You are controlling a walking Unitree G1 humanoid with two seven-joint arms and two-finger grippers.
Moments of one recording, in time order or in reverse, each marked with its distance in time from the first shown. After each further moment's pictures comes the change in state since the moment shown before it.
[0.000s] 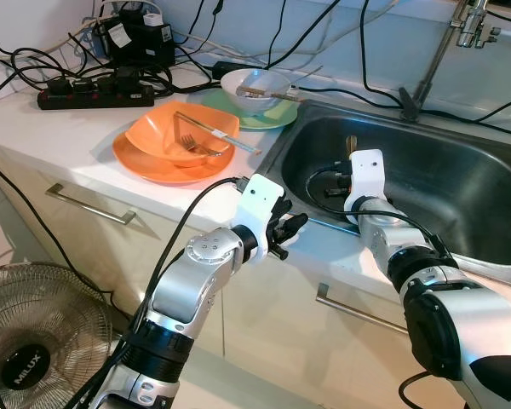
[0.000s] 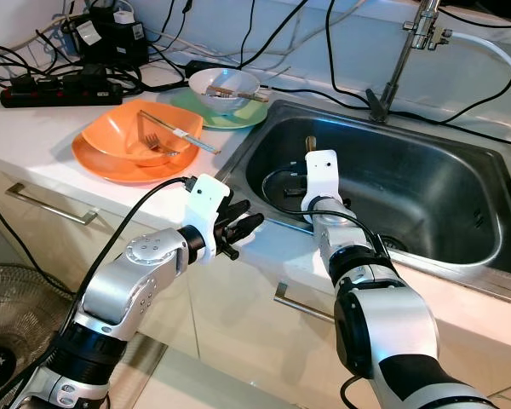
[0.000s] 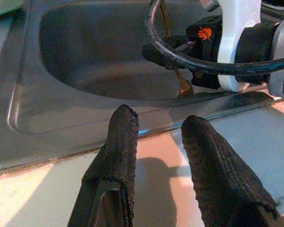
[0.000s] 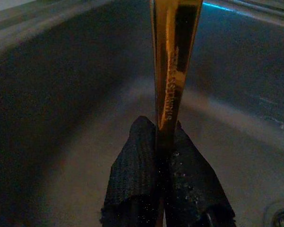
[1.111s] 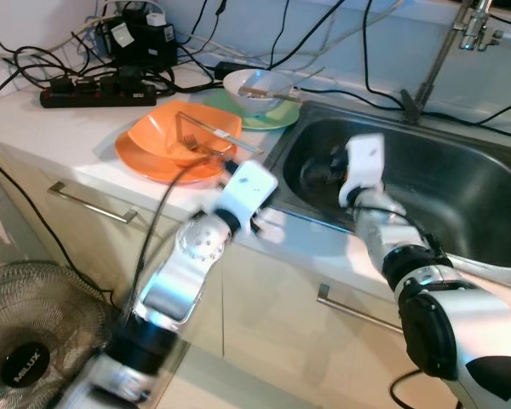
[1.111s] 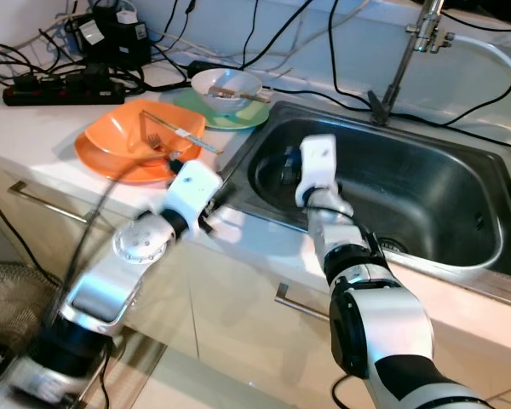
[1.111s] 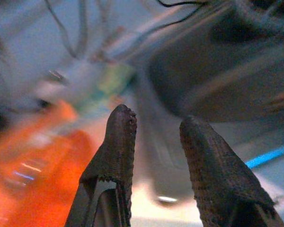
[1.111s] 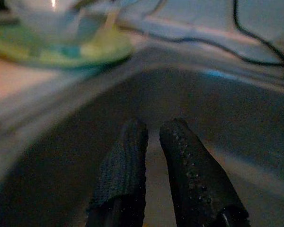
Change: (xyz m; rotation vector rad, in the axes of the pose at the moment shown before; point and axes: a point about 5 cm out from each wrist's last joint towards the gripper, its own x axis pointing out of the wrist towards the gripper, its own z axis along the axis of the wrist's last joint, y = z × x) left arm -0.012 0.029 0.029 0.590 -0.087 0.326; right arm -0.002 0.006 0.030 0.058 -0.241 0.030
